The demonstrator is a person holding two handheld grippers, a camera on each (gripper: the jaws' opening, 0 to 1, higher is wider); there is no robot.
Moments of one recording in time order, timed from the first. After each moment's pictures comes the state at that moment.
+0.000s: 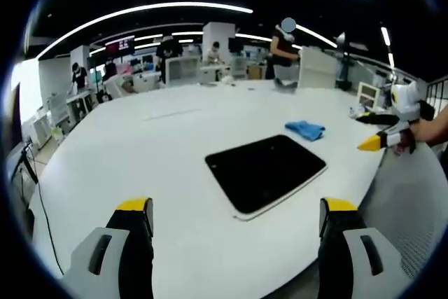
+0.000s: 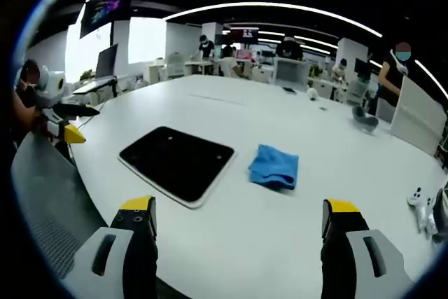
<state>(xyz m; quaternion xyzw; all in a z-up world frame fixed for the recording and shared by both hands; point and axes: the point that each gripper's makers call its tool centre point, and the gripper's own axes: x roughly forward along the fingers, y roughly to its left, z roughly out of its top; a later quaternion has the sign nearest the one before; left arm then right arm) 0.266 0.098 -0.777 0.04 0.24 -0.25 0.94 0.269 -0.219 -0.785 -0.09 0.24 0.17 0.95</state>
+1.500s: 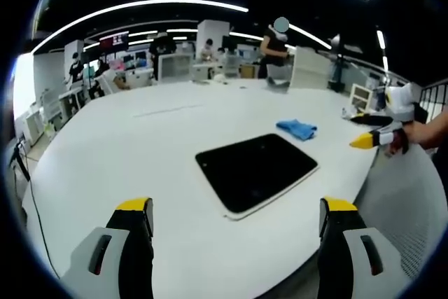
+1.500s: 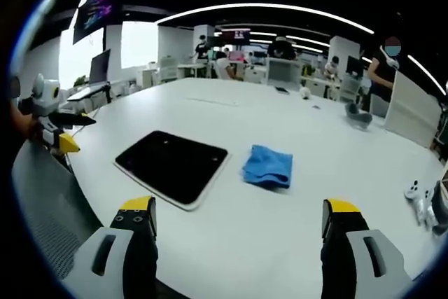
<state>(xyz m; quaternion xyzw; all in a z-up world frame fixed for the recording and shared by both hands) 0.264 0.091 -0.780 0.03 0.25 -0.27 0.93 0.269 -0.224 -0.783 -0.08 0.24 0.15 0.95</state>
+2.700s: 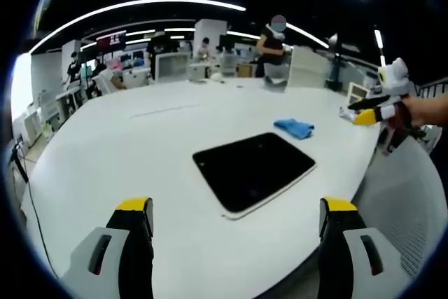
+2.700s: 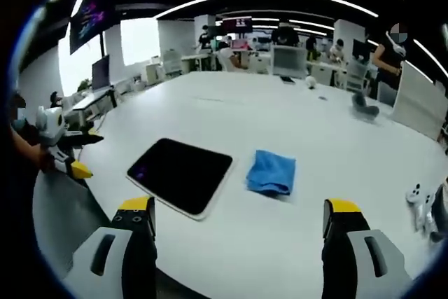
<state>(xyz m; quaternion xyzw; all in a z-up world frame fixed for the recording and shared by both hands) 0.262 0.088 -0.780 0.03 0.25 -0.28 0.92 0.281 -0.225 -0.739 -0.05 0.30 0.17 0.94</state>
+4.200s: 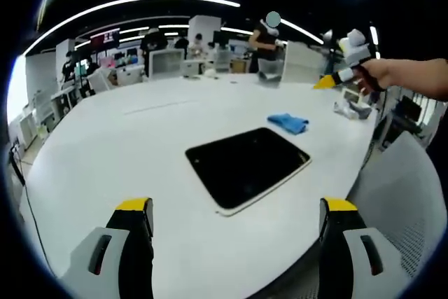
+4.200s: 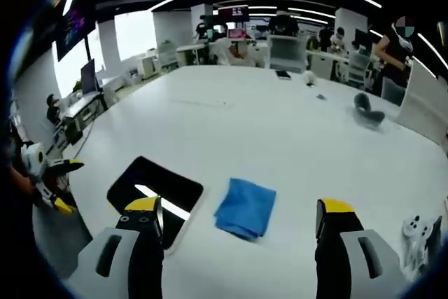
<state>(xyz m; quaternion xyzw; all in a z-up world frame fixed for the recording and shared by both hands) 0.258 0.082 -0.785 0.03 0.26 -0.30 0.92 0.374 -0.251 -0.736 -0.05 0.33 0.17 0.93</state>
